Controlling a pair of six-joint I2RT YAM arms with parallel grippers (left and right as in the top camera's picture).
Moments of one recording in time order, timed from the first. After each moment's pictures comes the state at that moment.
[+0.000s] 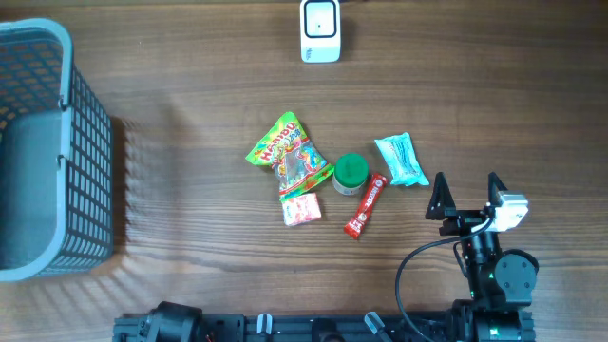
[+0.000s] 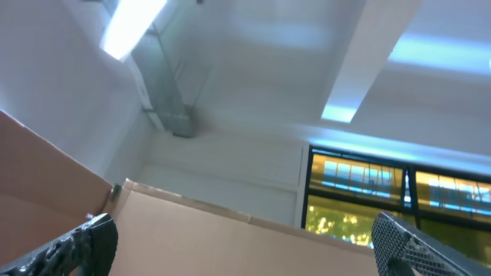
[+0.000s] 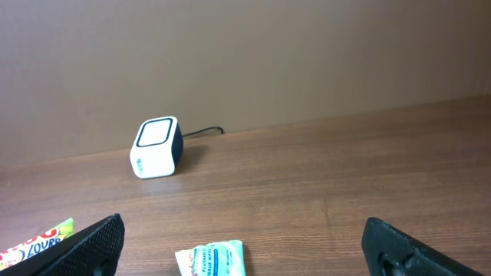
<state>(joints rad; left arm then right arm) -0.22 0.02 1.38 -0.38 -0.29 0.02 -0.03 0.02 0.01 0.00 -0.08 0.18</state>
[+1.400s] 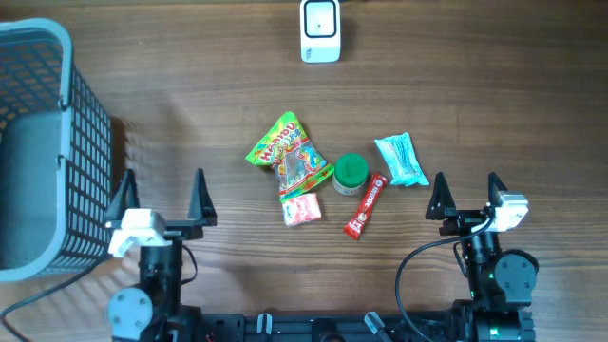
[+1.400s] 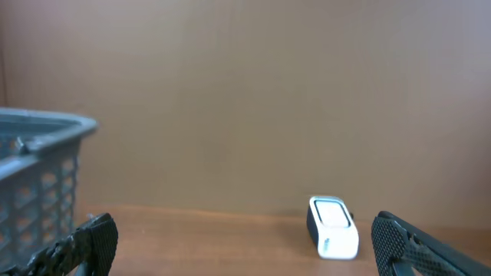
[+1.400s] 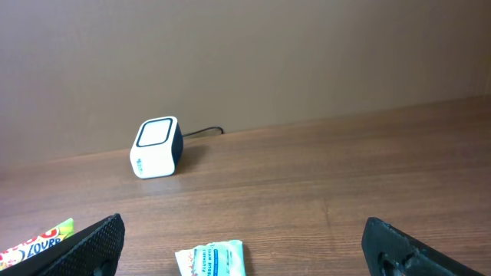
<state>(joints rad) -0.17 0.01 0.18 0.06 -0.15 -0.09 -0.03 0.02 0.01 0.00 -0.08 0.18</state>
